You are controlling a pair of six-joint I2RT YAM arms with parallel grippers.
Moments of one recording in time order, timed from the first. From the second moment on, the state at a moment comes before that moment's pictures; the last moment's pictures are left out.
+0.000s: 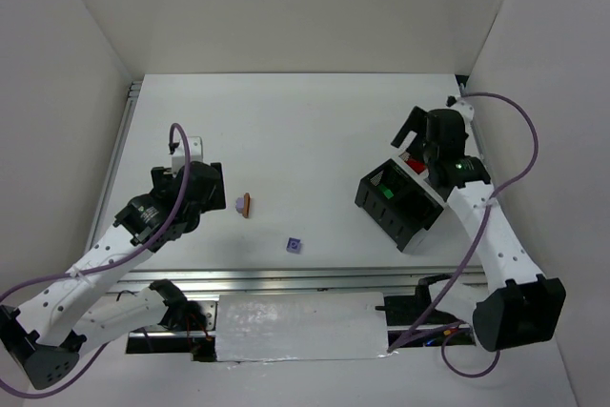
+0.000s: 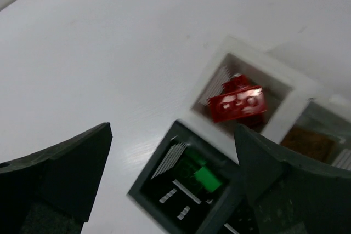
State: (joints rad) left arm -0.66 0.91 0.98 -0.89 -0.70 -0.53; right arm 0.12 1.13 1.03 -0.45 0.27 0.54
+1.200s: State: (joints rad) left arm -0.45 0.85 0.96 -0.85 -0.60 -0.50; right arm 1.19 1.72 1.01 -0.45 0.43 0.98
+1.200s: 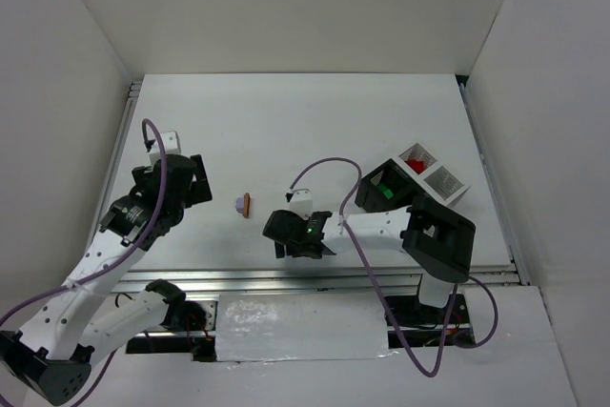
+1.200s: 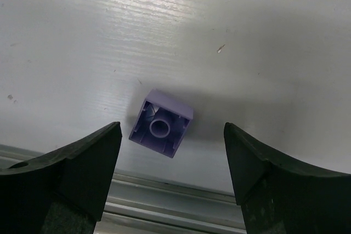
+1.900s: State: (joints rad) left arm -0.45 0.84 0.96 -0.85 -0.57 -0.50; right arm 1.09 1.37 1.00 -0.59 0.60 0.98
